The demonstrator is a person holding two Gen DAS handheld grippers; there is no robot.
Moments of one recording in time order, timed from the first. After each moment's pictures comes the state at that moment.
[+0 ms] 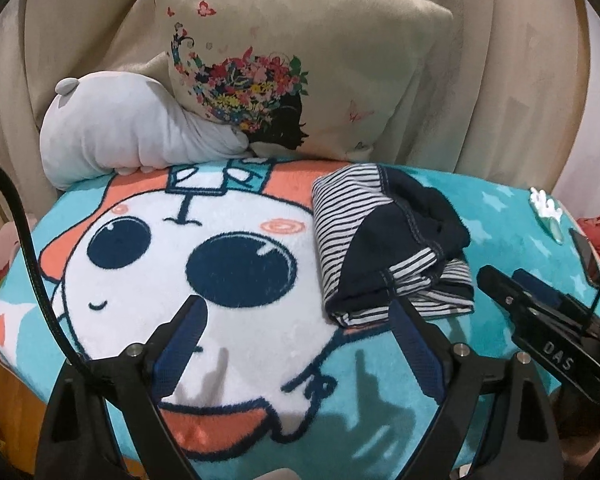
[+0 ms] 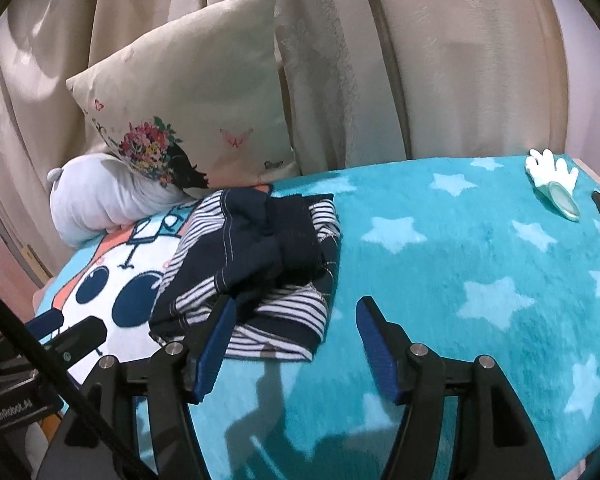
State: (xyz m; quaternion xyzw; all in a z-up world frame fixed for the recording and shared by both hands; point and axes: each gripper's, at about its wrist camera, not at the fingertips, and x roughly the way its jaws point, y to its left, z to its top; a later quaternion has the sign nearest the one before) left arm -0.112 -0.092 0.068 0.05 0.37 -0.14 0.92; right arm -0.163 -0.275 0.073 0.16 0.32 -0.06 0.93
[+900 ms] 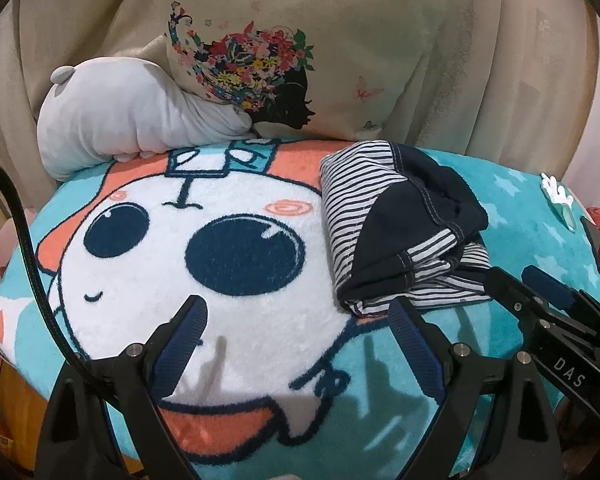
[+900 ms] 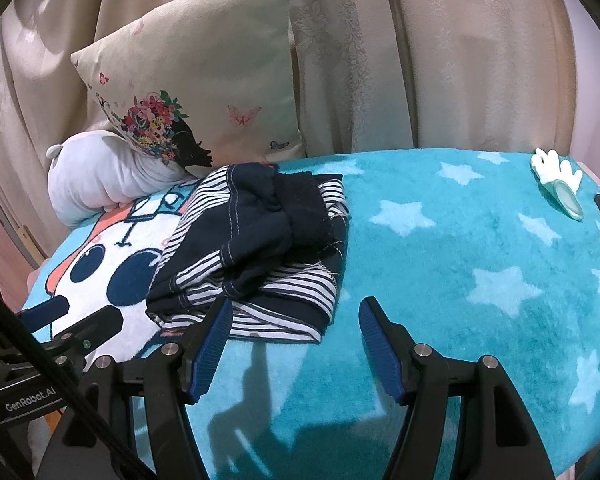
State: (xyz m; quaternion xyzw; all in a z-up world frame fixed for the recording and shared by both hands) left arm -0.102 -0.093 0.055 0.06 0.39 -0.13 0.91; right arm -0.160 -0.263 0.065 0.14 0.35 -0.06 0.93
